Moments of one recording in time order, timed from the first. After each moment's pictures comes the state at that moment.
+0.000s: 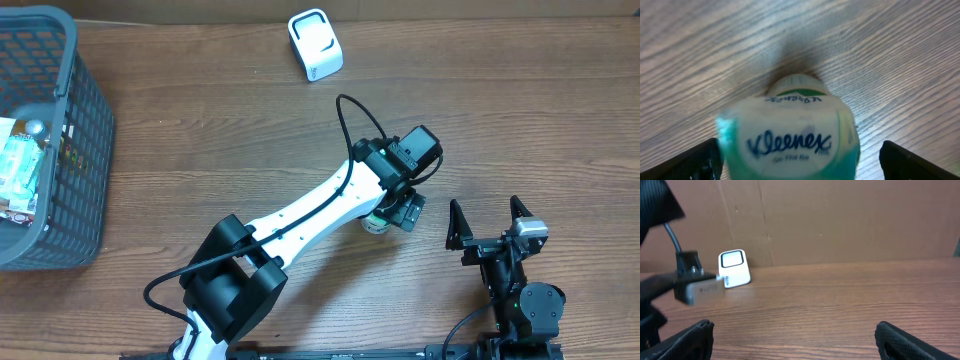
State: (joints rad) left arm -0.88 2.03 1.69 -1.02 -0.03 -0.41; right arm -0.01 0.01 0.02 -0.03 -0.09 0.09
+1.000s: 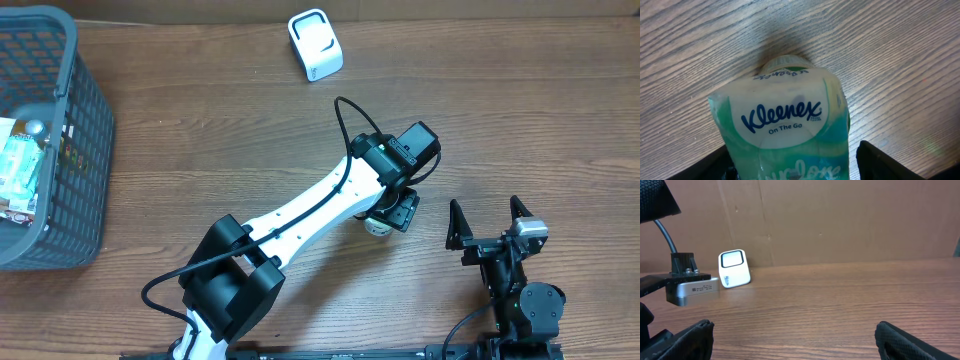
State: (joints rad) left arm -0.87 2.03 1.71 -1.09 0.08 -0.42; right arm -0.01 0.01 0.02 -0.03 -0.09 0.09
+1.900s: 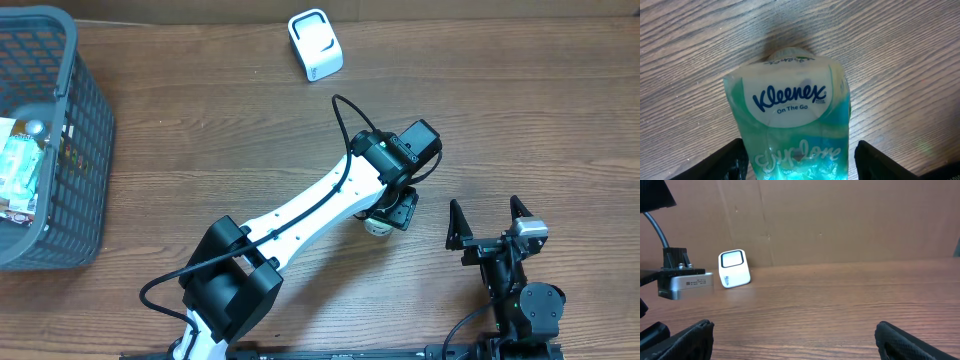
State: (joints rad) left arm -0.87 2.03 1.75 -1.15 0.07 -0.48; right arm -0.01 0.01 0.02 -0.03 -0.09 0.09
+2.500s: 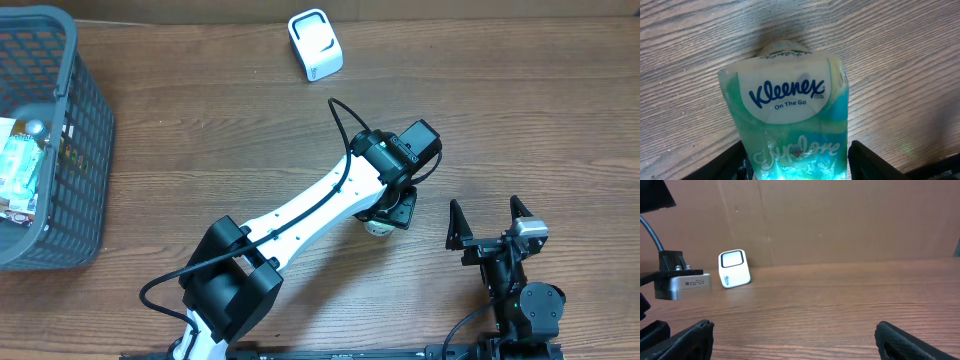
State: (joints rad) left arm -0.87 2.03 1.75 -1.15 0.11 -0.57; right arm -0.01 0.01 0.02 -0.03 -0.09 0.09
